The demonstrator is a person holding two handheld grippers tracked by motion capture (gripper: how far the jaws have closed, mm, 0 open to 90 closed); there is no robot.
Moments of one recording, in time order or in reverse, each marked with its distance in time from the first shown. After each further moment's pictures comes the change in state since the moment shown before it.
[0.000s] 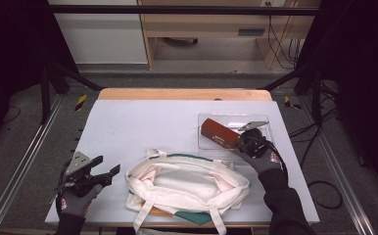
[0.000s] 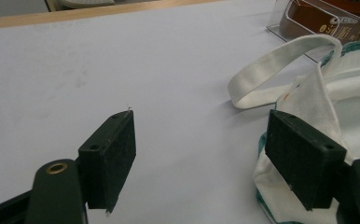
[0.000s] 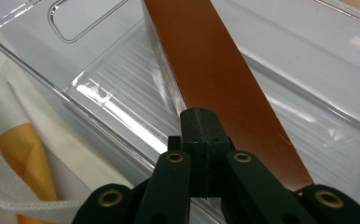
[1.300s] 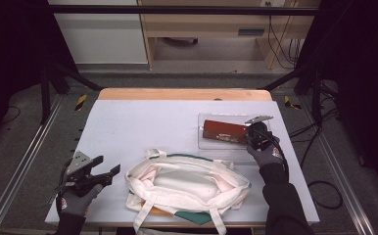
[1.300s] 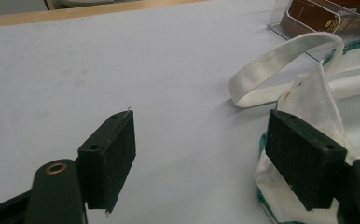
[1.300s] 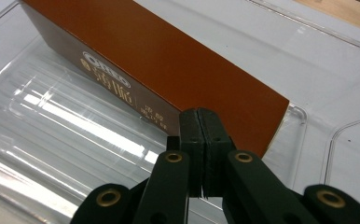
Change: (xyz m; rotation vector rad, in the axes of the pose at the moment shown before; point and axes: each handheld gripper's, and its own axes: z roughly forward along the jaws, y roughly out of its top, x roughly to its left) left arm 0.000 0.000 0.002 0.008 -0.001 0.003; right arm -0.028 0.003 0.011 0.027 -0.182 0.094
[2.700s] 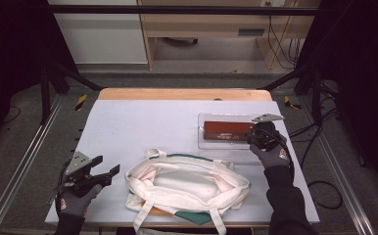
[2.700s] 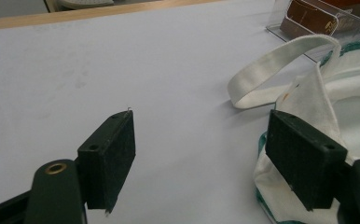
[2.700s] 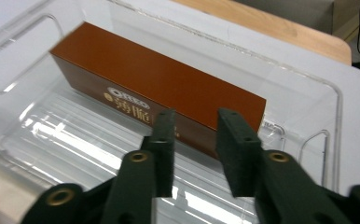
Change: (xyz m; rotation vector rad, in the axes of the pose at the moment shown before) left arm 0.000 0.001 -0.002 -0.004 -0.004 0.004; right arm -0.002 0.000 -0.038 -0.135 0.010 0.026
